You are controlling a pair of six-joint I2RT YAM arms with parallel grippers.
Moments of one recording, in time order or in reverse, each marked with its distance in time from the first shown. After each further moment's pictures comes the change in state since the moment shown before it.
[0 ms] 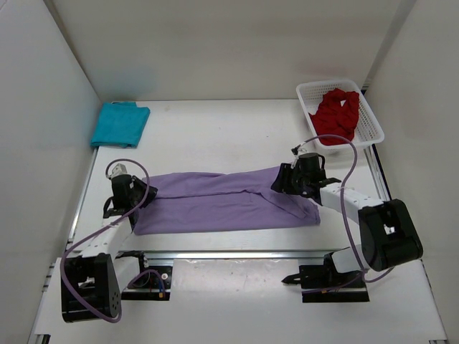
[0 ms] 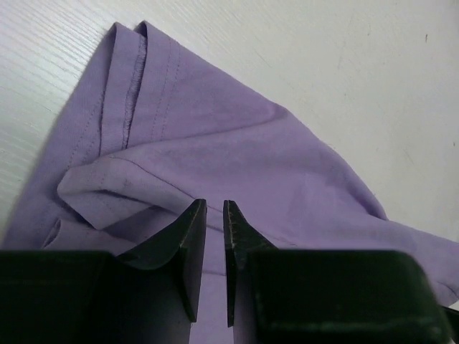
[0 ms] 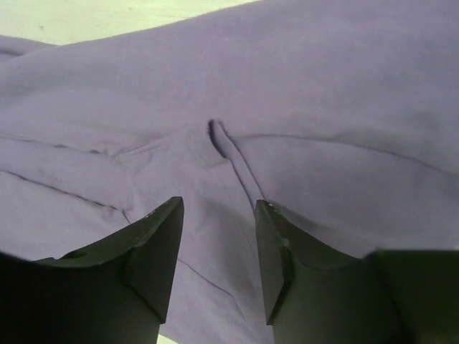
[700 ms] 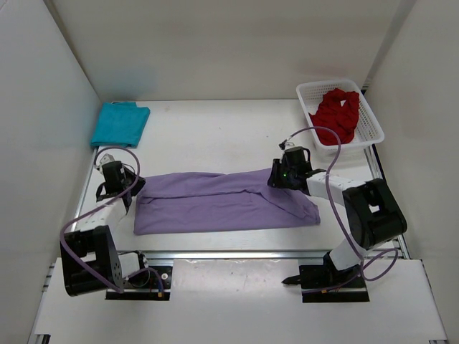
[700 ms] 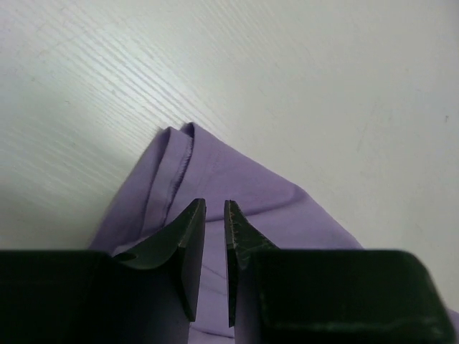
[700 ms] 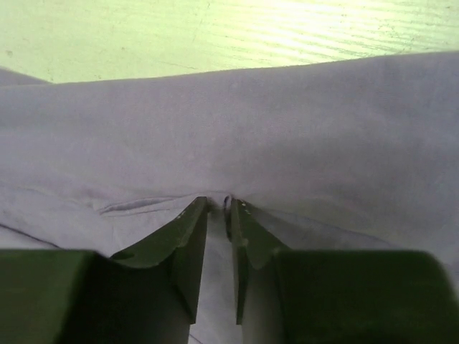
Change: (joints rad) left arm 0.100 0.181 0.162 -0.008 -0.055 0.024; right arm 0.080 0.203 0.131 0.053 0.099 -0.051
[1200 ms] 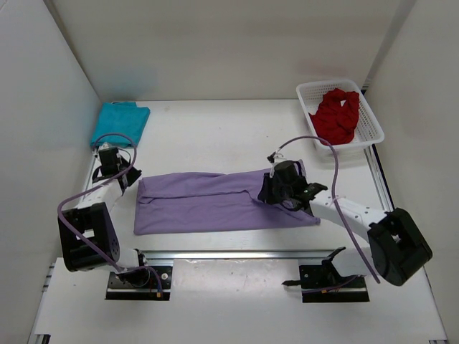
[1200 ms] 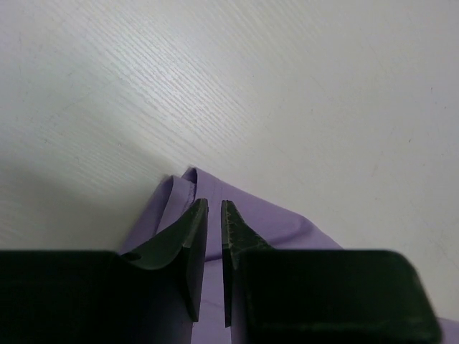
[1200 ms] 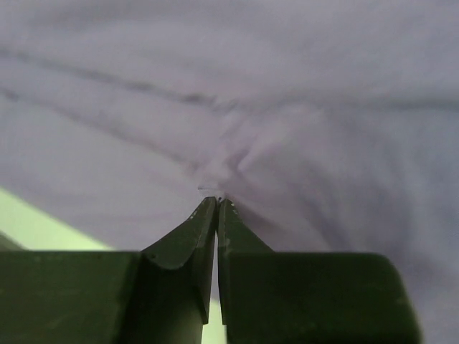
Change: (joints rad) left arm 0.032 0.182 0.203 -0.112 -0.003 0.083; right arm 0.201 -0.256 -0.081 -0.127 0.048 0.081
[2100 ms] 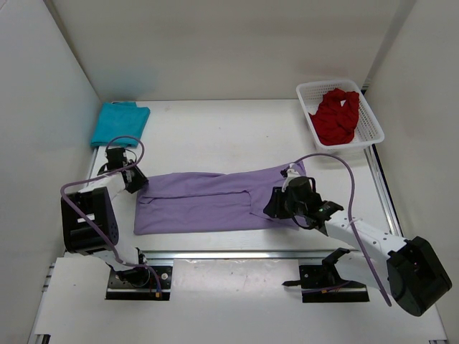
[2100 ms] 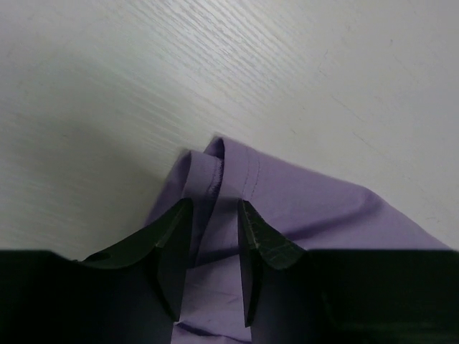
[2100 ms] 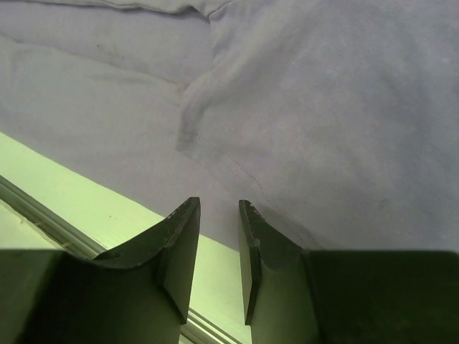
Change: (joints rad) left arm -0.027 0.140 0.067 -0.132 0.007 0.133; right arm 0.006 -0.275 -0.245 -0.002 -0.075 0.084
